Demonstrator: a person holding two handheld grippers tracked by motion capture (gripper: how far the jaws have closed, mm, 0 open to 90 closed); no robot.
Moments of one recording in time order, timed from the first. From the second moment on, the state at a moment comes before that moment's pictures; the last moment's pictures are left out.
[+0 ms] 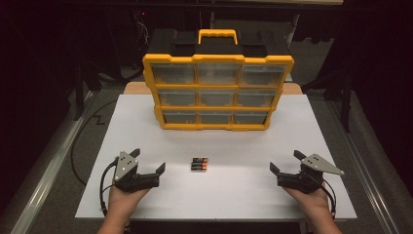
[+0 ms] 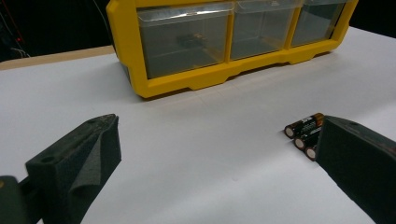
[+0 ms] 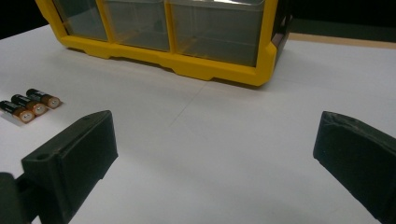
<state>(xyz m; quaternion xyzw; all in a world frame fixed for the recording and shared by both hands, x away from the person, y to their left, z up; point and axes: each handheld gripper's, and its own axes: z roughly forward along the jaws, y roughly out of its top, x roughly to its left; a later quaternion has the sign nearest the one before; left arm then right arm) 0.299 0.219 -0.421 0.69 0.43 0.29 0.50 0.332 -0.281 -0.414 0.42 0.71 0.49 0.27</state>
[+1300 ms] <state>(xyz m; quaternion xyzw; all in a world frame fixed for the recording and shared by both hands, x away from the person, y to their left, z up) 0.300 0.216 -0.423 0.69 0.42 0.29 0.50 0.370 -0.254 -0.415 0.42 0.73 0.46 0.29</state>
